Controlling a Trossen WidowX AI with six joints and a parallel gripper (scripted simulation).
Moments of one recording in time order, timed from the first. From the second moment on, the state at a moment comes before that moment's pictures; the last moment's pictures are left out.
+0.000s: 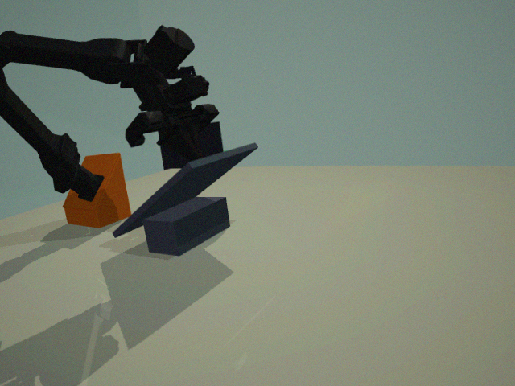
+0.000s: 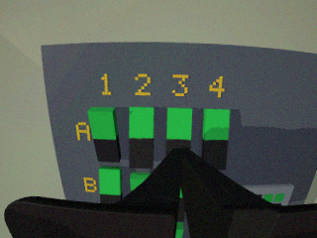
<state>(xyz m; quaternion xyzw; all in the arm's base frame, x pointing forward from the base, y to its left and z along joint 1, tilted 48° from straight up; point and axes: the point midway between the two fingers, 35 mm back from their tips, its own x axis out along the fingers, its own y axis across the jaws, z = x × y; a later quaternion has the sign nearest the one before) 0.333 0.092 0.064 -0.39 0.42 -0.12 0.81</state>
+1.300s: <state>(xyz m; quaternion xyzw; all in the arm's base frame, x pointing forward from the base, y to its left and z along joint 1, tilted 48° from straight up) 0.299 0.122 0.102 -0.39 0.44 -0.12 0.80</state>
